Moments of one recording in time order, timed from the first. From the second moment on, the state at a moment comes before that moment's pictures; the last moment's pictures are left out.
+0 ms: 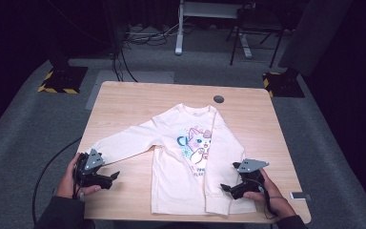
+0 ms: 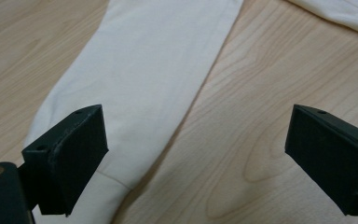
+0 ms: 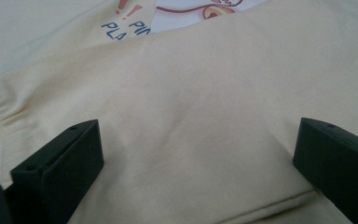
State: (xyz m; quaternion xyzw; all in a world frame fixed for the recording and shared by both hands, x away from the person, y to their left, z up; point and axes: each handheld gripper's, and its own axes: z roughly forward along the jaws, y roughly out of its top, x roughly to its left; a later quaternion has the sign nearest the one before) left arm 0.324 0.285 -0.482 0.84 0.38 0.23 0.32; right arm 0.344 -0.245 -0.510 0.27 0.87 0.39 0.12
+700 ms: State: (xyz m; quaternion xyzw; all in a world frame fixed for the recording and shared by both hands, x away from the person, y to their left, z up) left arm 0.358 0.315 -0.485 0.82 0.42 0.25 0.29; right arm 0.344 -0.245 -0.510 0.27 0.87 0.39 0.12
